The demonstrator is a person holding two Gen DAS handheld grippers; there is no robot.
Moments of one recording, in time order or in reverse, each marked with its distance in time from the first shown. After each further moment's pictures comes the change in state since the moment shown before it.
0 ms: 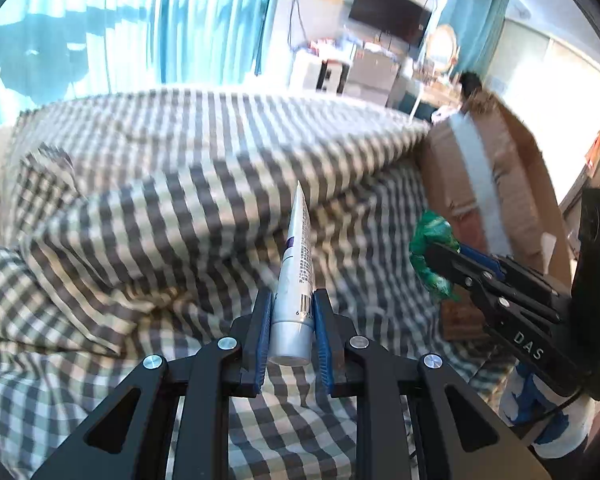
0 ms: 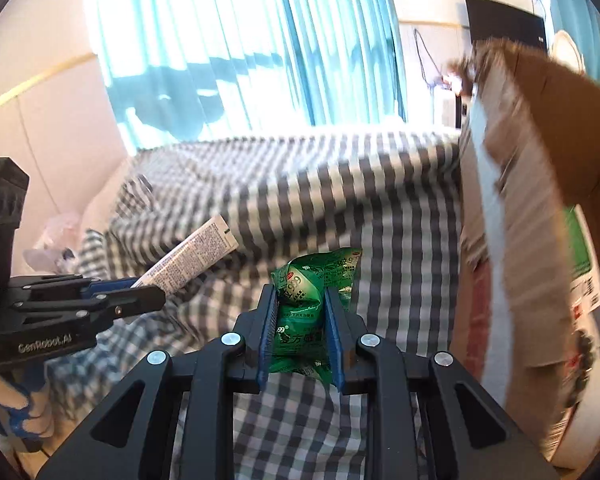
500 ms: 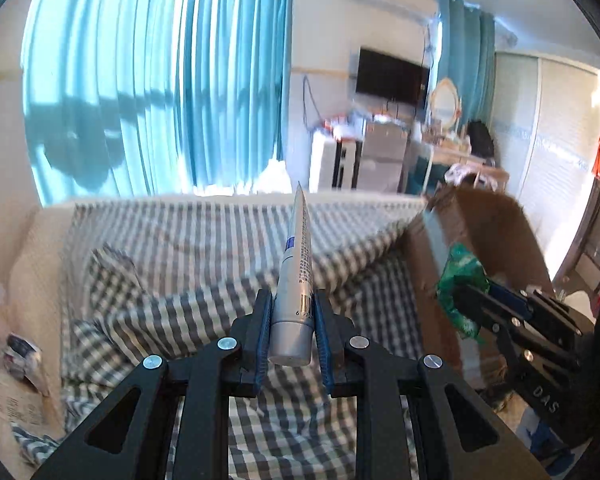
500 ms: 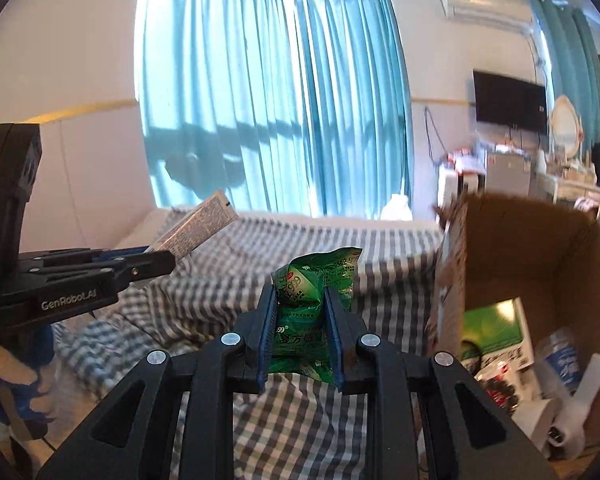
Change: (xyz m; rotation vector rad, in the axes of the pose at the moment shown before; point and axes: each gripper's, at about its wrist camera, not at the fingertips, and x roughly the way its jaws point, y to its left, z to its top) left arm -0.103 -0.039 0.021 0.067 -0.308 0.132; right arm -0.082 0.054 0.024 -0.111 -0.265 -0.001
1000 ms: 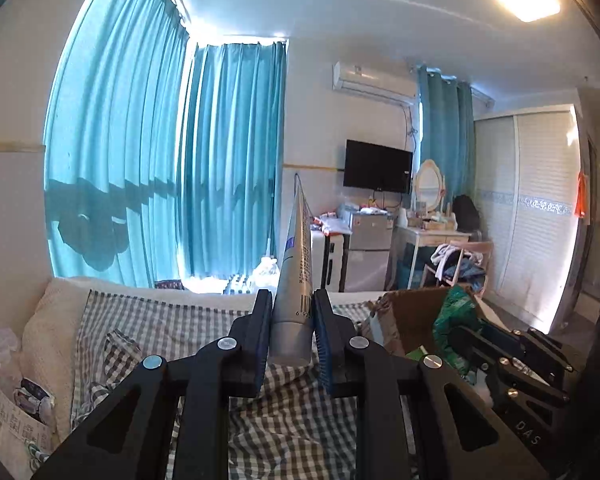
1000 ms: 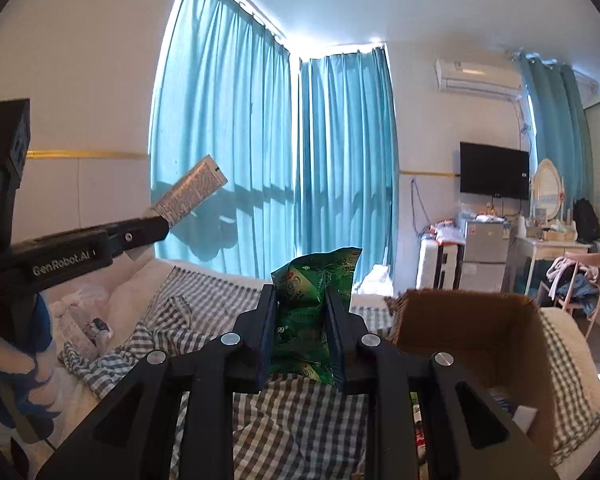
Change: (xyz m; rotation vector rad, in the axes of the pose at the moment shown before) left arm -0.085 -0.045 0.030 -0.008 -0.325 -0.009; right arm -0.092 0.006 0.037 -0.069 -0.224 -0.065
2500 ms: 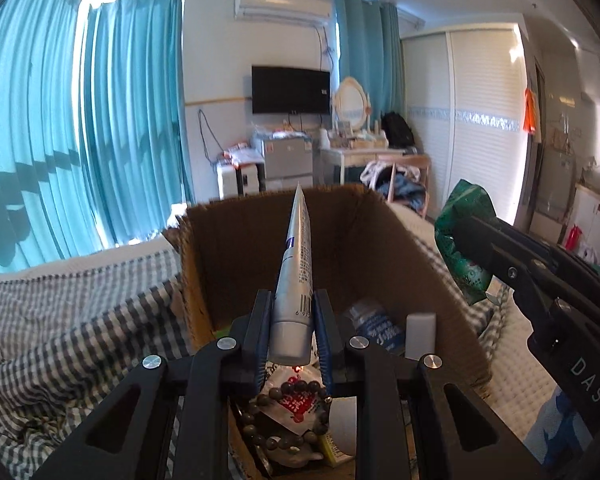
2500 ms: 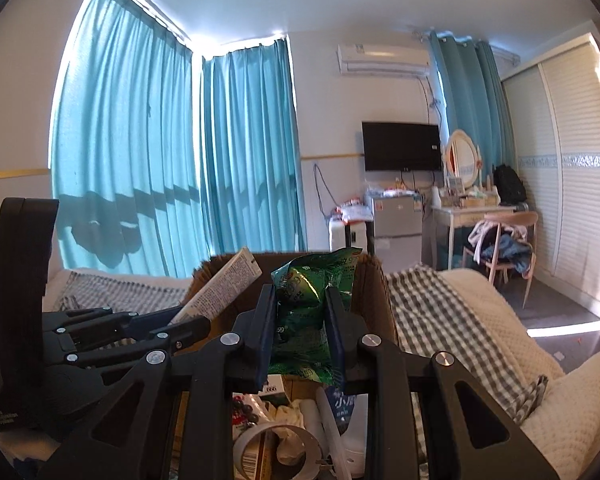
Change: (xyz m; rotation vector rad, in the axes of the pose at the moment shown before) left arm 0.138 -0.212 -0.086 0.181 0.268 -0.229; right arm -0.003 -0.170 -0.050 0.135 0.082 -0.283
